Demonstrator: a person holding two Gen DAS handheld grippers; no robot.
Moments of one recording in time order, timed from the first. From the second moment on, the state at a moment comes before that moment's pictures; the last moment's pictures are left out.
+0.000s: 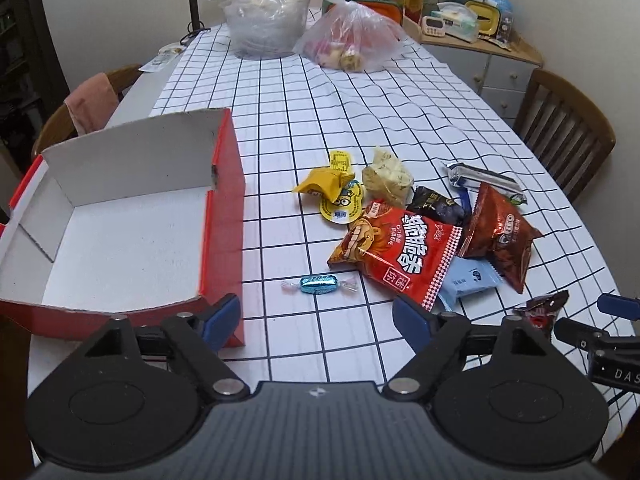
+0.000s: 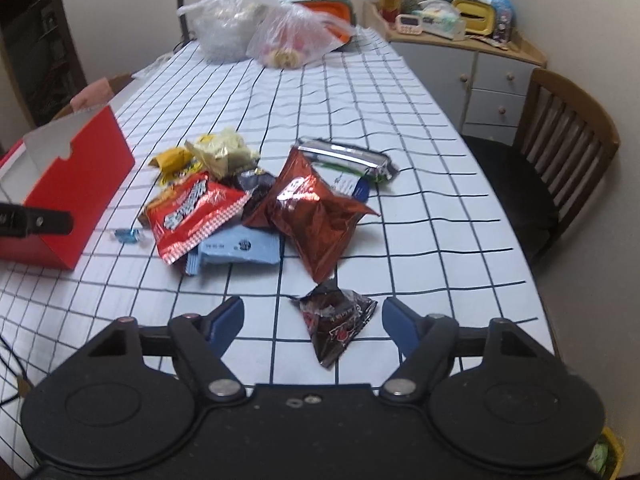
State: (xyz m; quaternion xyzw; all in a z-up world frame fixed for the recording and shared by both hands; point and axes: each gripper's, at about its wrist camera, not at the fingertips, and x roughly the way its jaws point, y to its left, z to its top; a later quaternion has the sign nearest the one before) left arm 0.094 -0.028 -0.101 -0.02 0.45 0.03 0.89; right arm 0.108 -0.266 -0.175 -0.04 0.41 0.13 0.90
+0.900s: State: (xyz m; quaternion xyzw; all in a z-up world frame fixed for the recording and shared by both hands) left arm 0.152 -0.055 -0.158 0.13 0.48 -0.08 0.86; right arm 0.147 -0.270 -0.208 -0.17 0.41 0.29 0.85
